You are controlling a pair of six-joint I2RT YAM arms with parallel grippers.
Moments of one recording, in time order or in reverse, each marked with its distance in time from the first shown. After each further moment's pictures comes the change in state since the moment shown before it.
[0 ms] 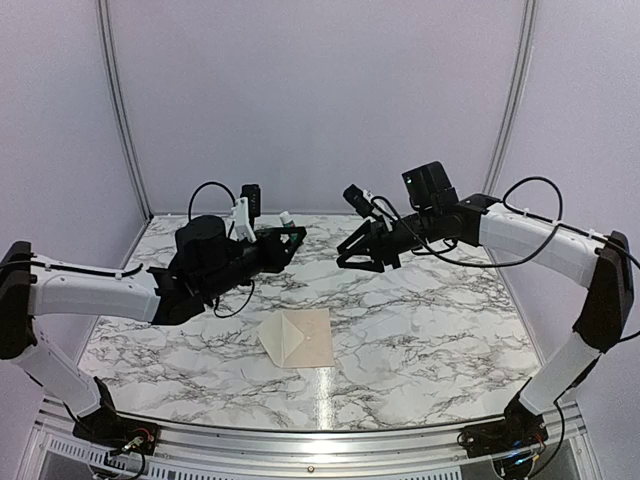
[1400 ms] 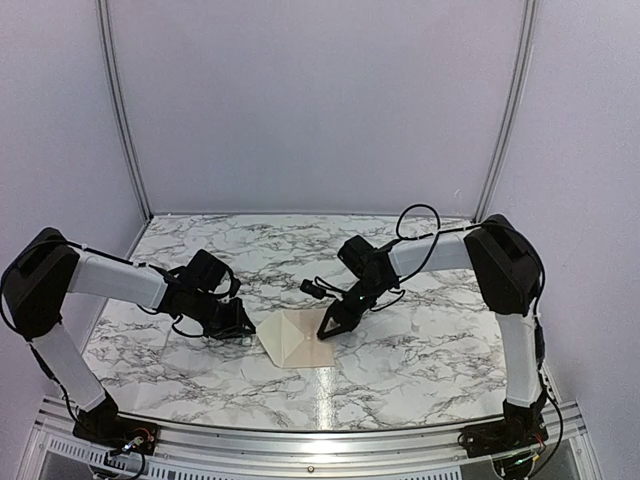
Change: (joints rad) left arm 0.322 0.113 -0.080 -0.867 0.420 -0.146; right arm 0.083 0.596 0.124 -0.161 0.071 -0.051
